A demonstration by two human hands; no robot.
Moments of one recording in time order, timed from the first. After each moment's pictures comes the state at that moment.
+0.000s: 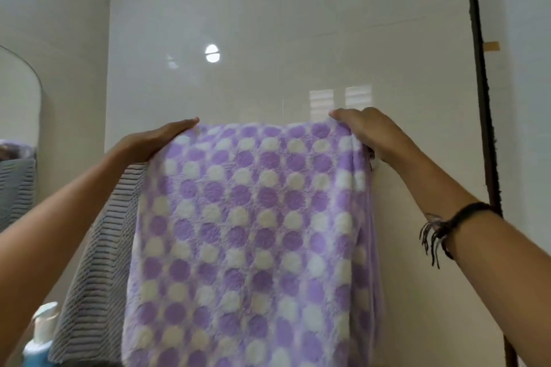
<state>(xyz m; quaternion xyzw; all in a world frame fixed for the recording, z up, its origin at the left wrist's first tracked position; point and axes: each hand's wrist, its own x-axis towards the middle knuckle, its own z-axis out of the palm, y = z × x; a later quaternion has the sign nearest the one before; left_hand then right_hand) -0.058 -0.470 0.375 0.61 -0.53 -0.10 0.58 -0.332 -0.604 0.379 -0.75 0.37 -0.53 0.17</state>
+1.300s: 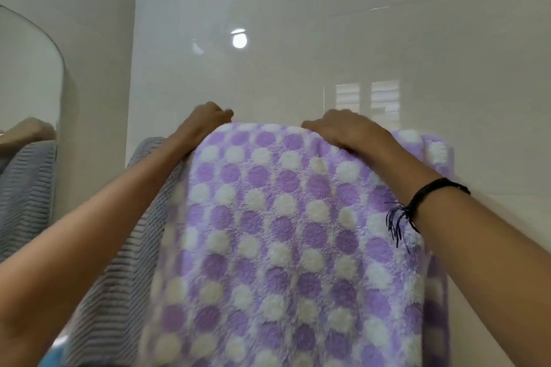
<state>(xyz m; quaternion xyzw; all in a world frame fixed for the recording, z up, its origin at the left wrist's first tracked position) 0.005 -0.545 0.397 0.73 -0.47 0.19 0.45 -0.229 -0.608 0.392 -0.87 0.39 -0.31 -0.04</state>
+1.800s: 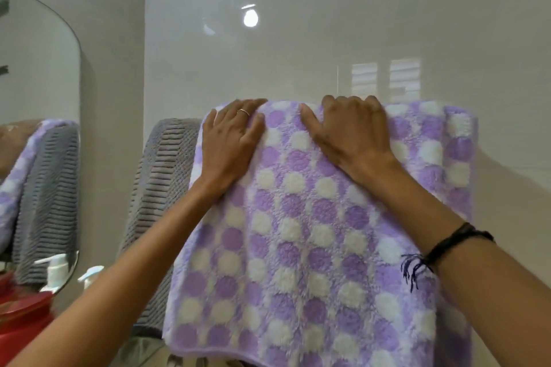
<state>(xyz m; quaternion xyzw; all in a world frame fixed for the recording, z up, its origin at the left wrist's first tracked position) -0.052 -0.525 0.311 0.58 -0.52 0.42 0.46 -0.217 -0.592 0.334 -0.75 0.29 -0.52 -0.30</state>
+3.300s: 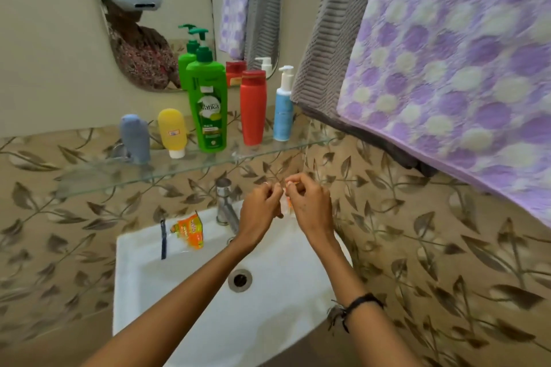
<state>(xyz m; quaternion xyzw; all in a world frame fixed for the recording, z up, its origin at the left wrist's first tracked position) -0.093 -0.334 -0.061 0.79 -0.16 0.07 0.59 -0.128 -0.434 -0.043 -0.85 0.07 -0.30 0.42</state>
